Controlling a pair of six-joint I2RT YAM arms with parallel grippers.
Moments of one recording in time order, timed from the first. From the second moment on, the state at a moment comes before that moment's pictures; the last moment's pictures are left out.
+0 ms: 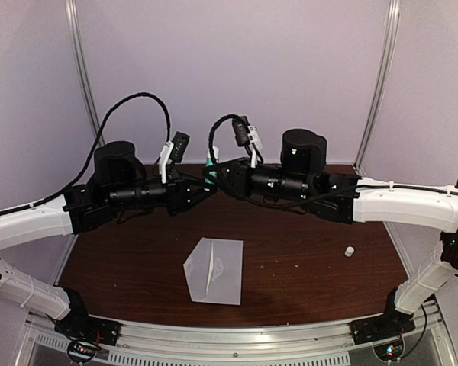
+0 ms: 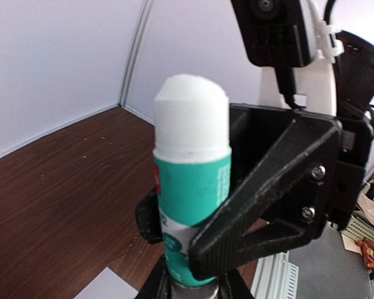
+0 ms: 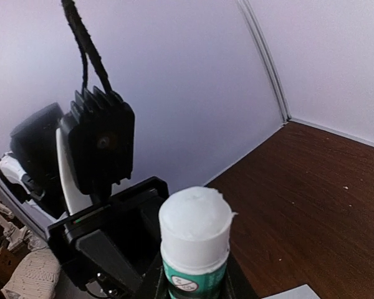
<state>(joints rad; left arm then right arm) -0.88 1.21 0.95 0.11 0.38 -0.30 1.02 1.51 1.22 0.27 -0.24 0.46</state>
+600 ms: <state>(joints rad) -0.88 1.22 0.96 -0.02 0.13 -0.30 1.10 1.61 1.39 -0.02 0.15 0.49</state>
